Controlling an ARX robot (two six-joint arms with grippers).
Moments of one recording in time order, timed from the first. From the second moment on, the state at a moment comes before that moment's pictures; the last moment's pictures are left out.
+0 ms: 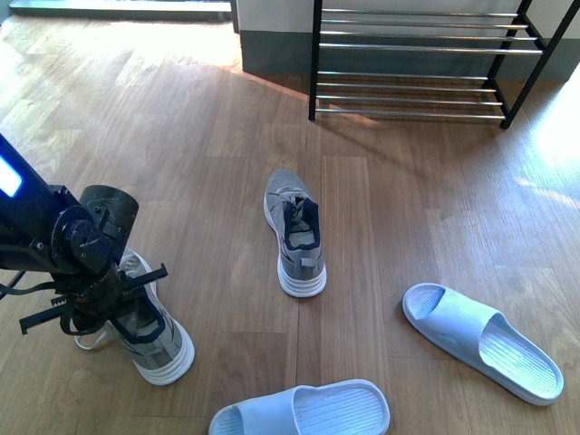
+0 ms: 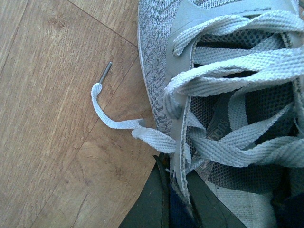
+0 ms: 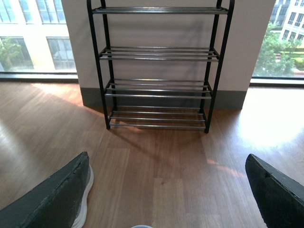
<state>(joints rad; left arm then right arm) -0.09 2.77 1.34 0.10 -0.29 -0.59 0.00 0.00 0.02 0.00 0.00 -0.01</state>
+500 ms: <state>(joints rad) -0.12 1.99 0.76 0.36 -0.52 -0.48 0.00 0.00 0.02 0.00 0.00 -0.01</state>
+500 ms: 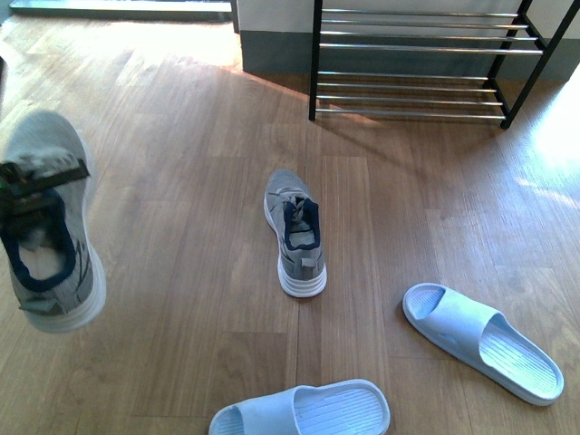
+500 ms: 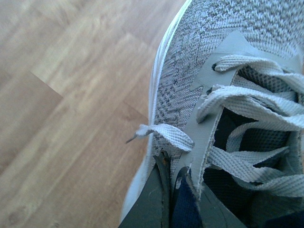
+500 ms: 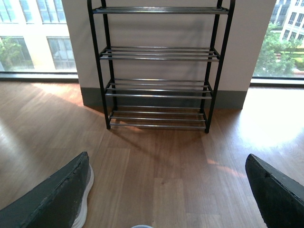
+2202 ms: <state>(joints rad) -0.31 1.12 0.33 0.19 -0.84 -0.29 0.15 0.31 0.09 0.01 -0.23 -0.03</state>
